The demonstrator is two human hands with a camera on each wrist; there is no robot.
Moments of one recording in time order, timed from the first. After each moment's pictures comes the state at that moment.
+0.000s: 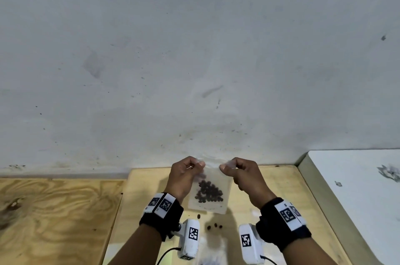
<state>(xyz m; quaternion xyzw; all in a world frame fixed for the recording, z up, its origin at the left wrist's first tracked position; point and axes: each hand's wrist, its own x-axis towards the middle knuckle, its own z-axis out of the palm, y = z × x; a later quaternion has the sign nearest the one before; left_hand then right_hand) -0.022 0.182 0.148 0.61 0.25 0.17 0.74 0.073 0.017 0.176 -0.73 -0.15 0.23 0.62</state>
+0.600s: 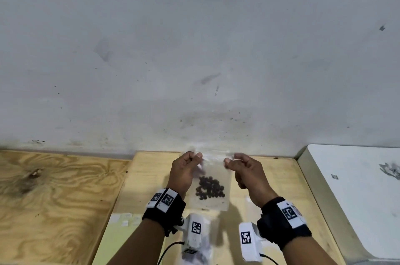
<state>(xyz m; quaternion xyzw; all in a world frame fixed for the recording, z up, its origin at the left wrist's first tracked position) -0.053 0.127 0.148 0.59 0.27 0.21 0.73 0.052 -0.036 0.168 -0.68 -0.10 0.28 0.67</state>
